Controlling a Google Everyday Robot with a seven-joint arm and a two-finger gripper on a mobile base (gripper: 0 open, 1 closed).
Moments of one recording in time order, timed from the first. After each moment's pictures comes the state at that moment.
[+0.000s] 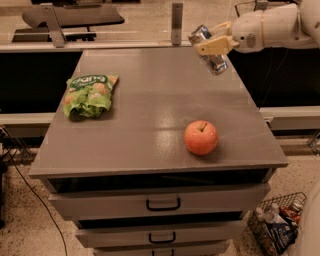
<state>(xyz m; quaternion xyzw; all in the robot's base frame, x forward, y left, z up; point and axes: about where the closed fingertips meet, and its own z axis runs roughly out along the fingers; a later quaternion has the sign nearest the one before) 0.719 -0.140 0.985 -0.49 0.66 0.25 0.51</state>
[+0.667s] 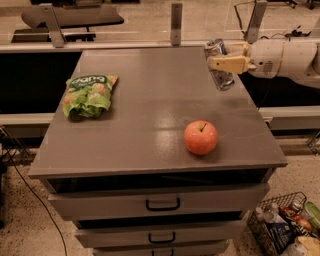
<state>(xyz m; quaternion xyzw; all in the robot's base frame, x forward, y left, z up) 0.683 -0.174 0.964 -0.44 0.60 0.33 0.58</state>
